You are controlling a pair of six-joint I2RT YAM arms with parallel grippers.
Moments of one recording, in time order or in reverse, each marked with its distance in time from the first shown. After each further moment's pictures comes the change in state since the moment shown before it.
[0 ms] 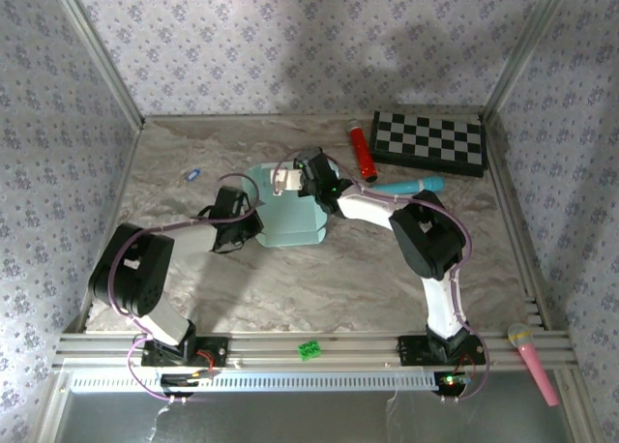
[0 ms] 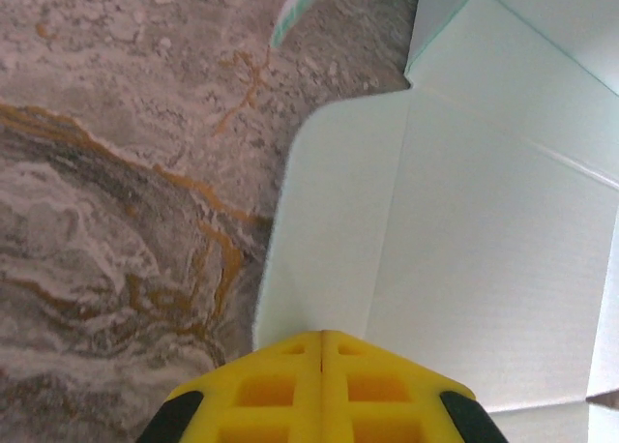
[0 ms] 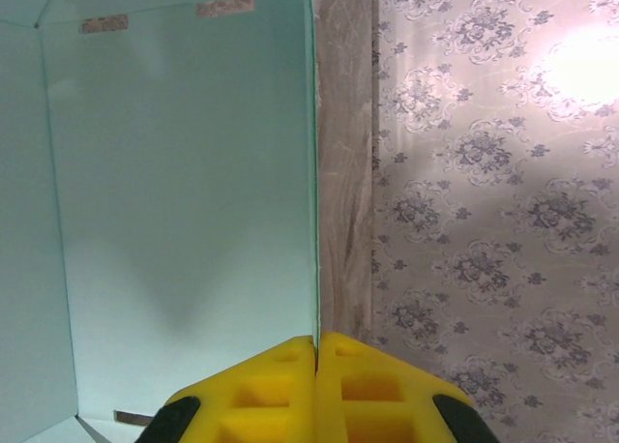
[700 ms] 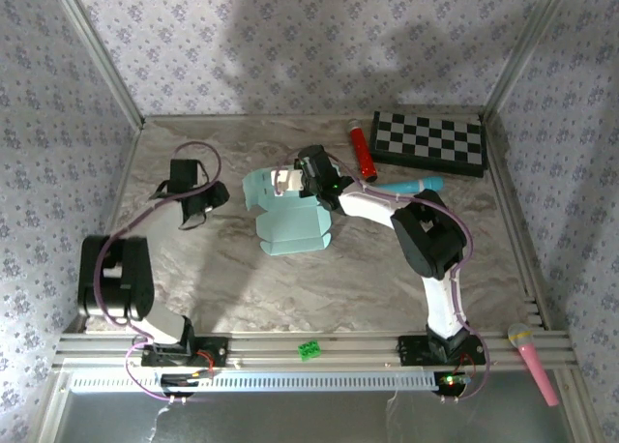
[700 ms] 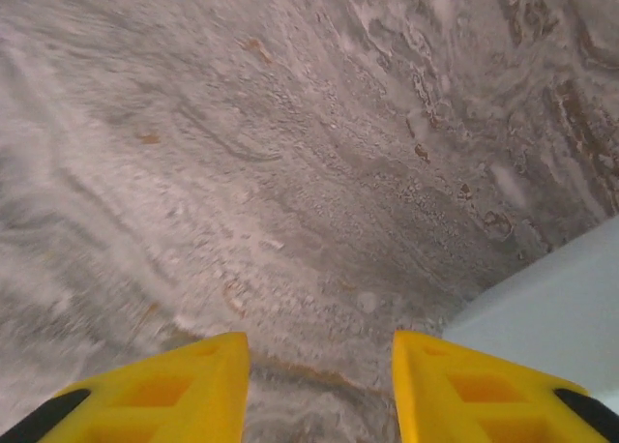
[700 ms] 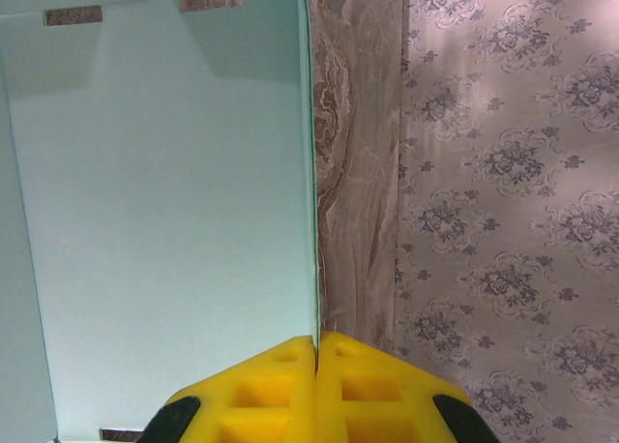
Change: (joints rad) left arm 0.308 -0.022 0.224 -0.225 0.019 0.332; right arm -0.010 0.000 0.018 -0.060 -0.051 -0.005
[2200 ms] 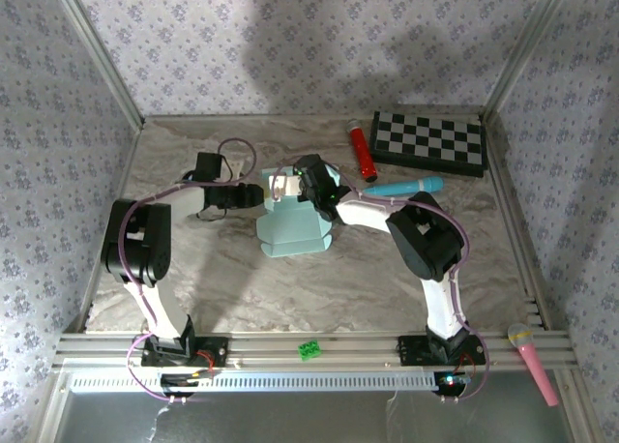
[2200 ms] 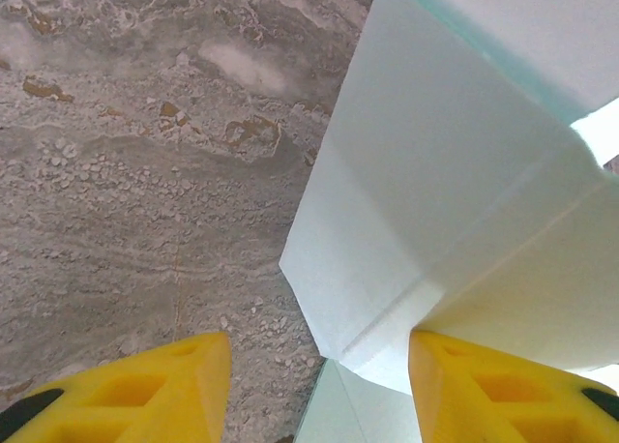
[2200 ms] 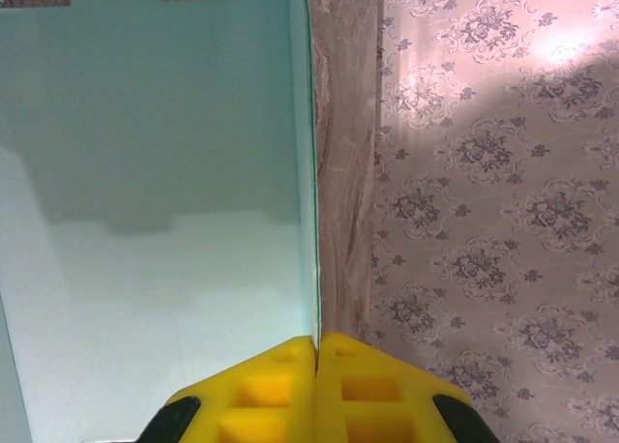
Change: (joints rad) left arm -0.095 0.231 0.127 0.048 0.383 0.279; right arm 0.038 0.000 -0.080 0.145 0.102 -0.022
